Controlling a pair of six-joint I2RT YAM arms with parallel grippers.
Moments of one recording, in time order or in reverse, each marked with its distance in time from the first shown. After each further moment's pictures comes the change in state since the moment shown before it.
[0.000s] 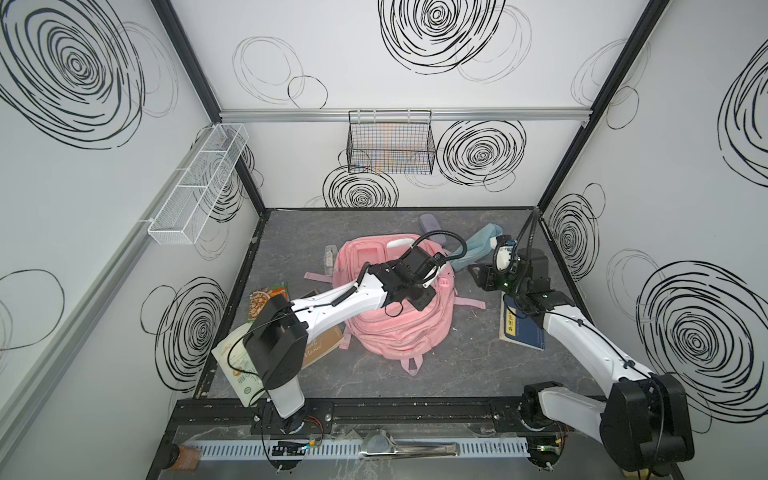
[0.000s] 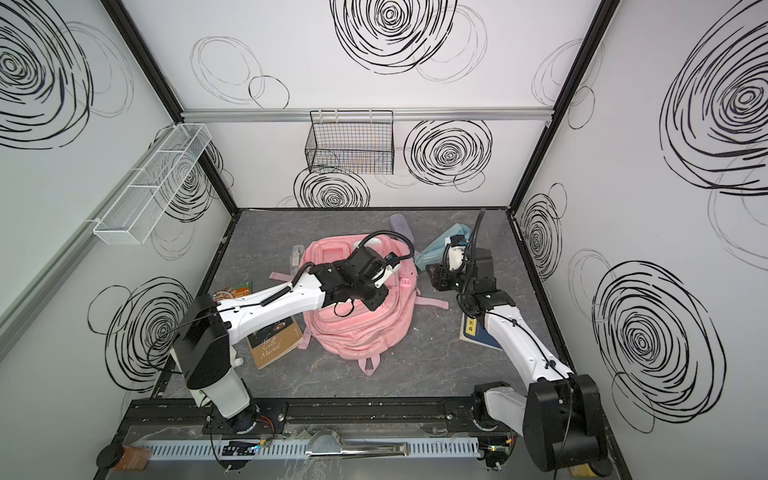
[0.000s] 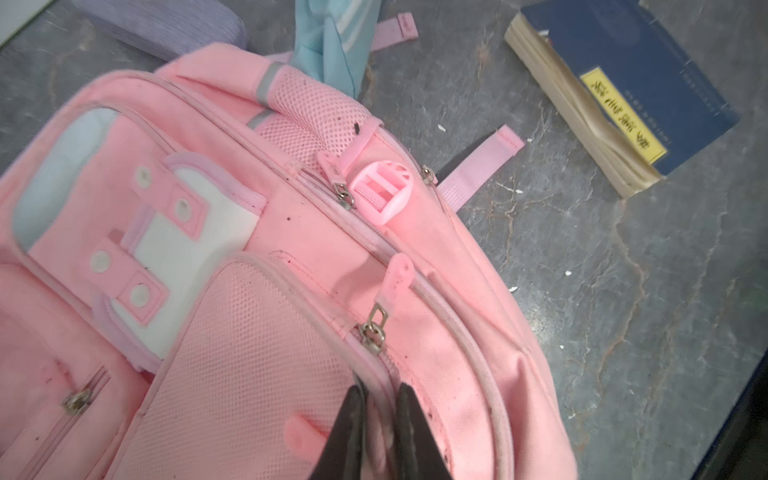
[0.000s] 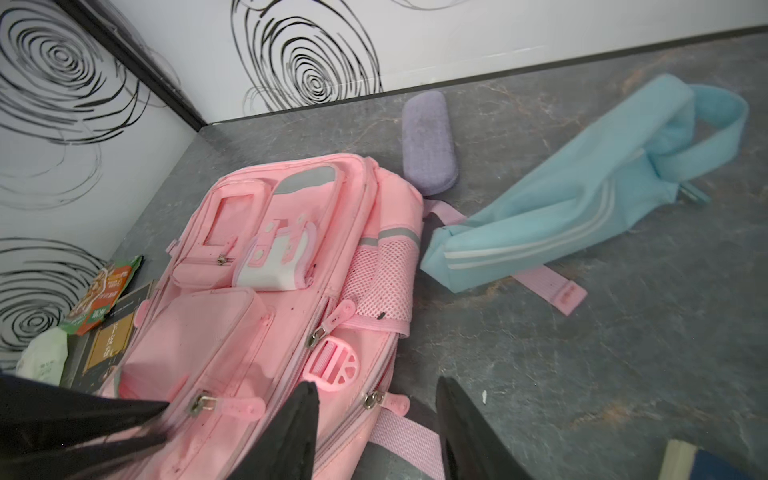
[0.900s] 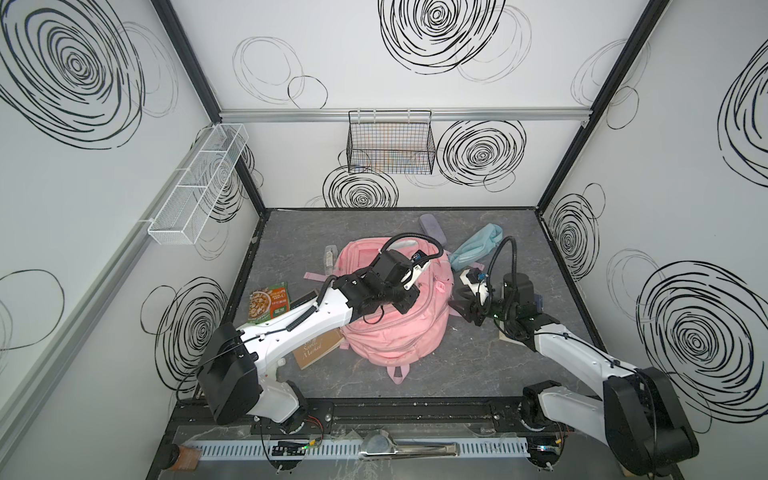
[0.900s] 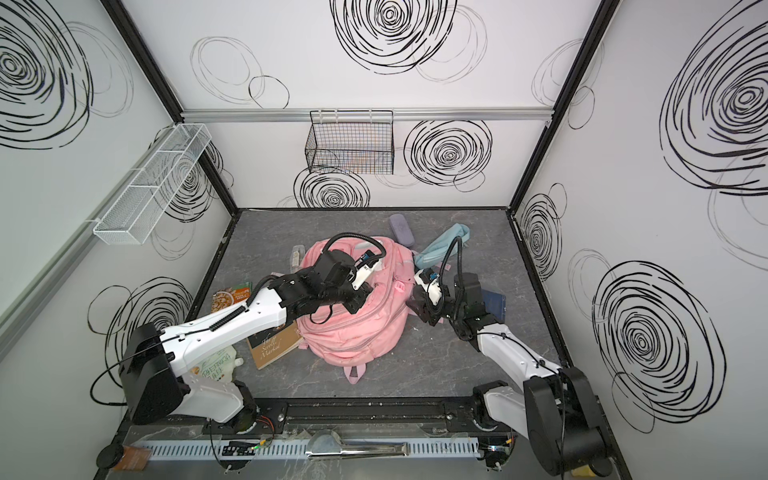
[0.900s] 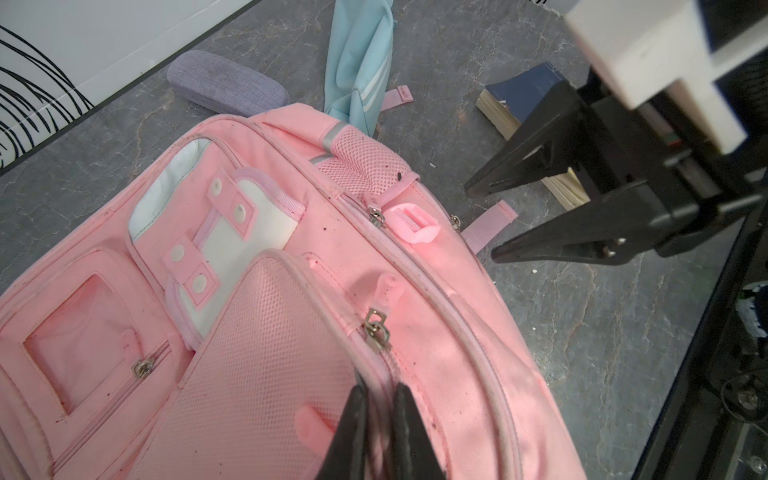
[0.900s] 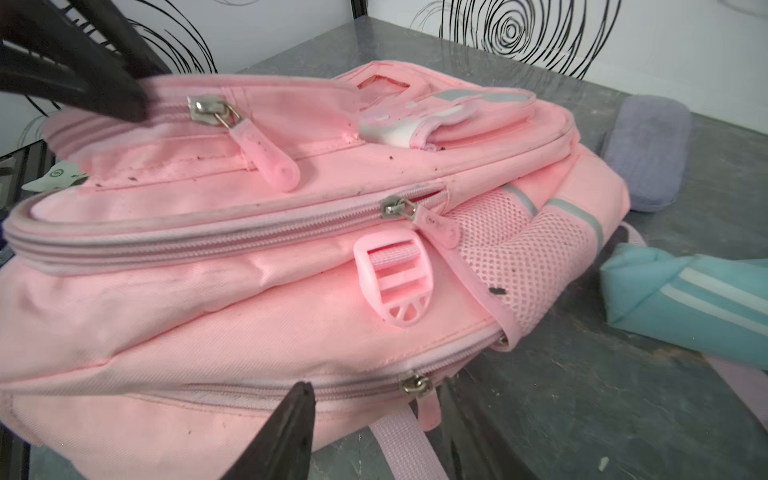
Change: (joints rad) left arm 0.017 -0.241 -0.196 0.100 0.014 0.016; right arm 0.049 0.039 -0.256 0.216 -0.310 -0.420
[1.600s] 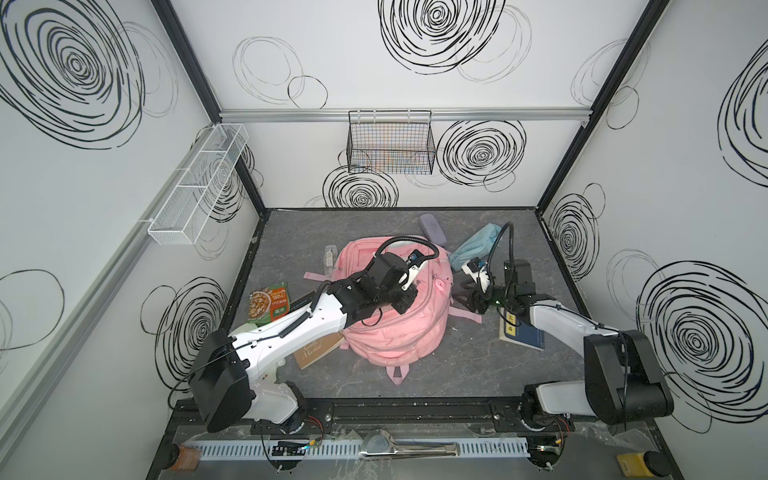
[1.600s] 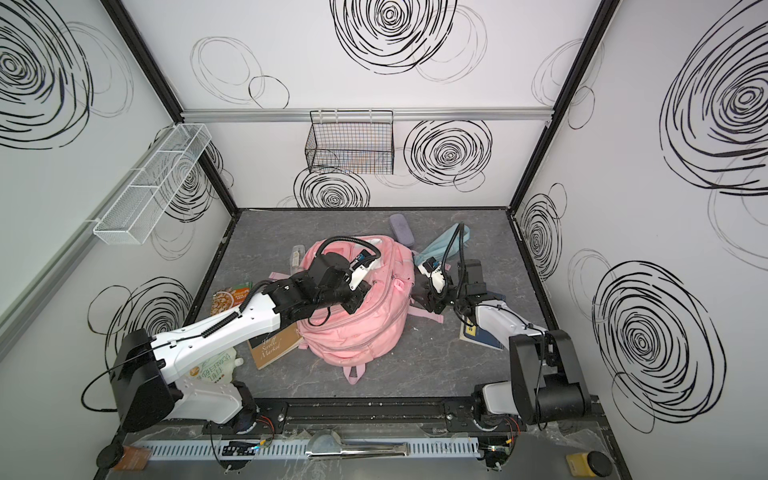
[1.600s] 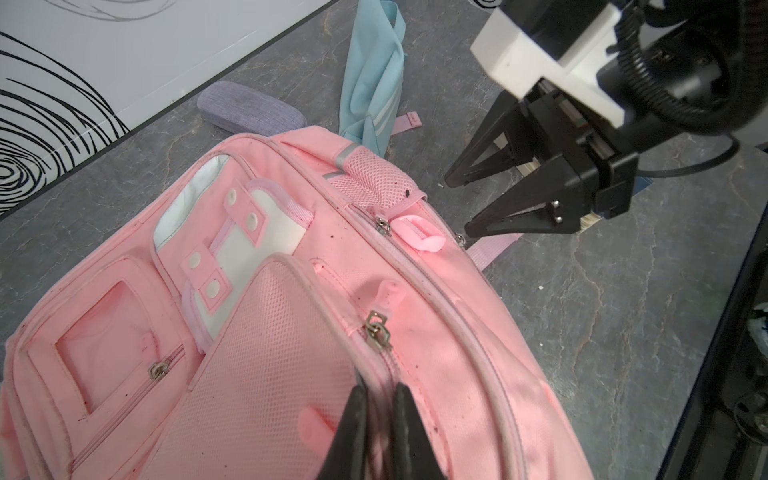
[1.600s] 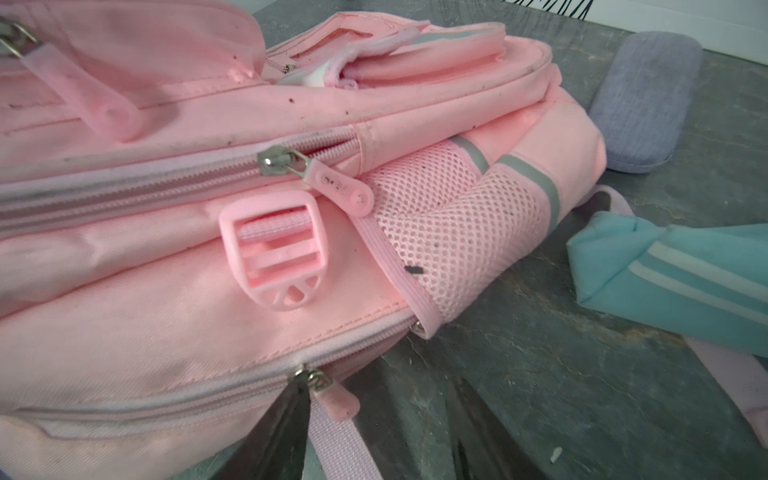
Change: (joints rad) left arm -0.006 -0.058 -0.064 0.077 -0.034 -0.002; right arm -0.112 0.188 0.174 -0.174 -0.064 -0.154
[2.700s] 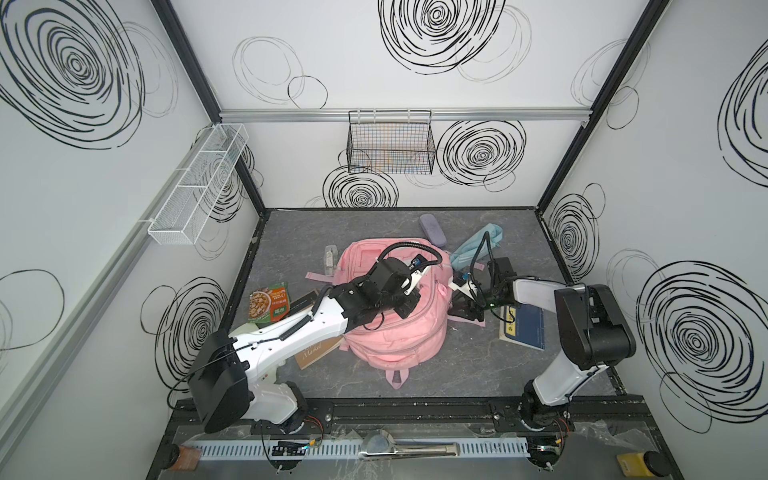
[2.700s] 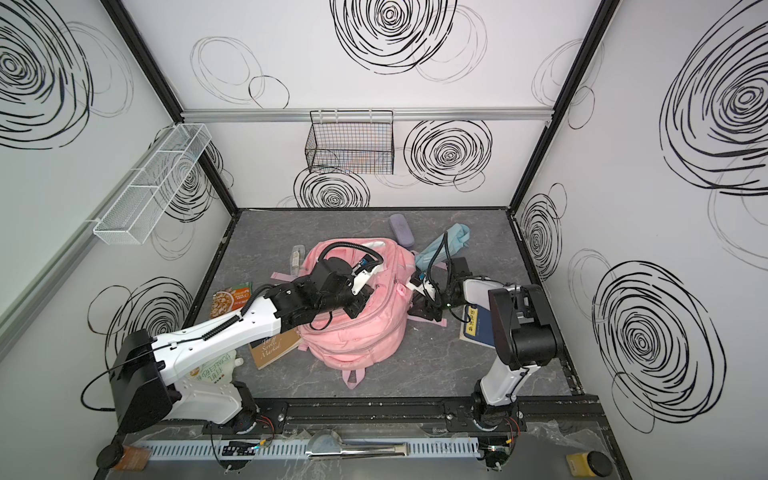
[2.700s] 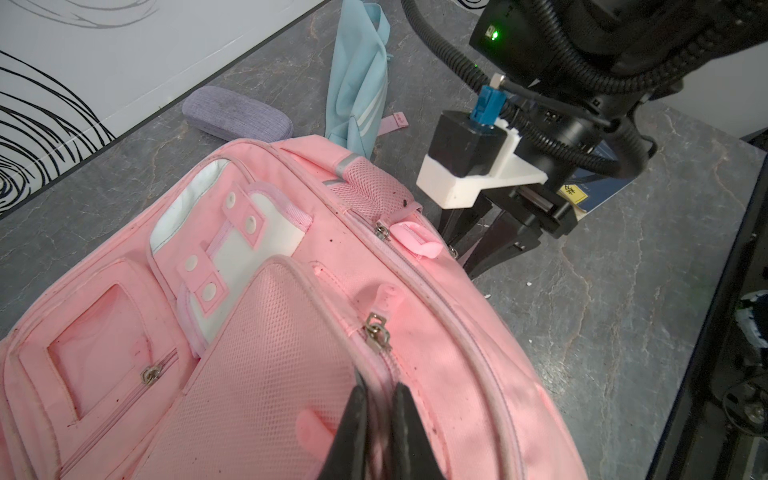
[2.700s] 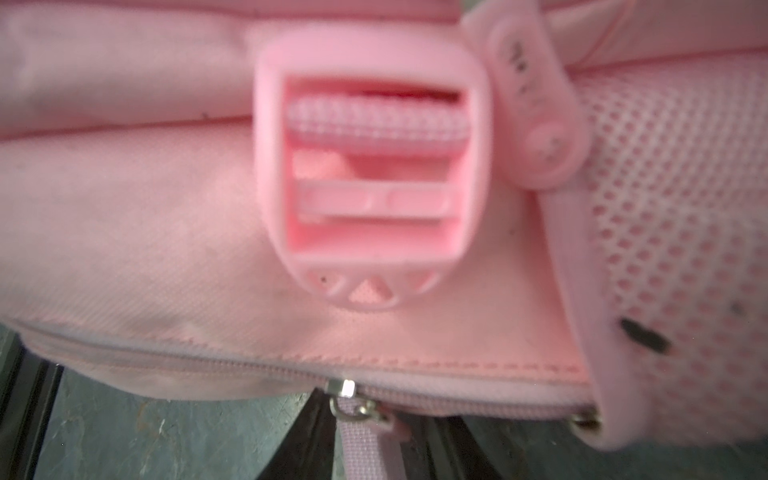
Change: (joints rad) left arm -0.031 -0.002 -0.014 0.021 -0.009 -0.001; right arm 0.008 0.319 0.188 -0.353 -0.191 -0.512
